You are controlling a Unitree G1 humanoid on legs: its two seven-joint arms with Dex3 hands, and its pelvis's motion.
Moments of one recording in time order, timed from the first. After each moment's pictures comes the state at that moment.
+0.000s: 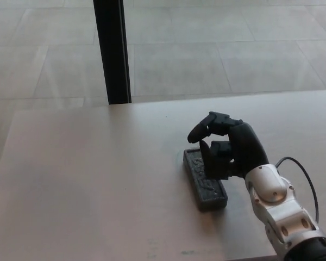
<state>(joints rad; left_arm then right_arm) -0.10 0.50 0.52 0.83 -0.15 0.13 0.14 -0.64 -0.09 0.14 0.71 -0.09 -0.13 -0.05</state>
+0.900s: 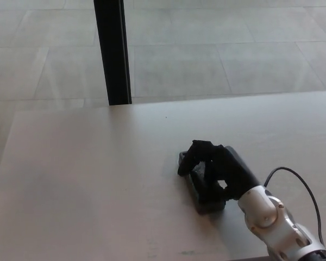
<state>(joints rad) -0.15 0.52 0.48 0.87 -0.15 0.13 0.15 -0.63 -0.17 0.38 0.80 -0.29 -0.26 -0.09</state>
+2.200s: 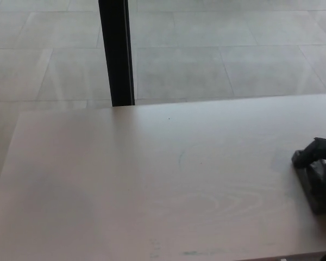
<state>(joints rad) -0.16 0.53 0.56 0.88 -0.25 0.15 0.08 -0.62 -0.51 0.10 1.06 -0.27 -0.30 -0.10</state>
